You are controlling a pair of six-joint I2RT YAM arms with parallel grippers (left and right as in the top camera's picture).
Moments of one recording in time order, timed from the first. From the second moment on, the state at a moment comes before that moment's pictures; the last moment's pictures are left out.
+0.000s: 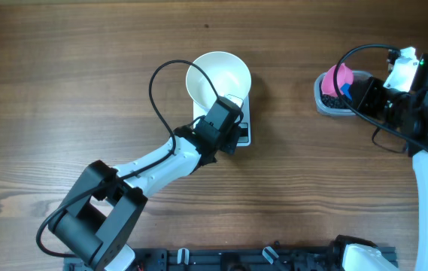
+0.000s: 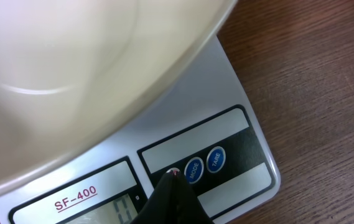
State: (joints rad) left arm -0.69 1.74 0.94 -0.17 -0.08 -0.24; right arm -0.21 1.26 1.21 -0.84 -0.36 0.23
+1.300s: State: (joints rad) left arm -0.51 1.45 0.93 -0.64 0.13 0.21; right arm -0.21 1.26 1.21 -0.78 -0.35 0.07
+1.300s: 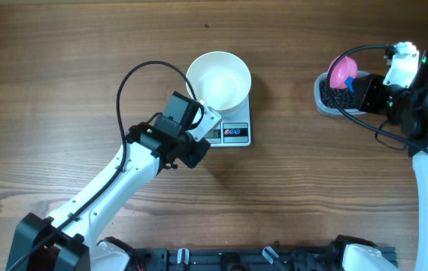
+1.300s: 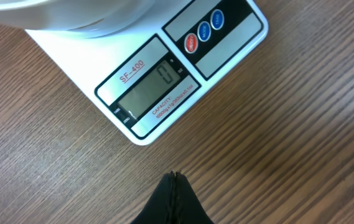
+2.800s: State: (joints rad) left arm 0.03 1.56 0.93 -0.59 0.76 1.26; right arm -0.21 1.26 1.21 -0.82 -0.35 0.07
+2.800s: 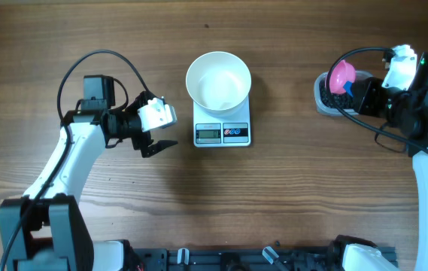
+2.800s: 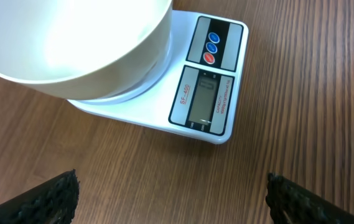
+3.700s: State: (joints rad) left arm 0.03 1.58 0.93 -0.60 0.78 1.27; right arm -0.21 1.26 1.21 -0.82 -0.35 0.07
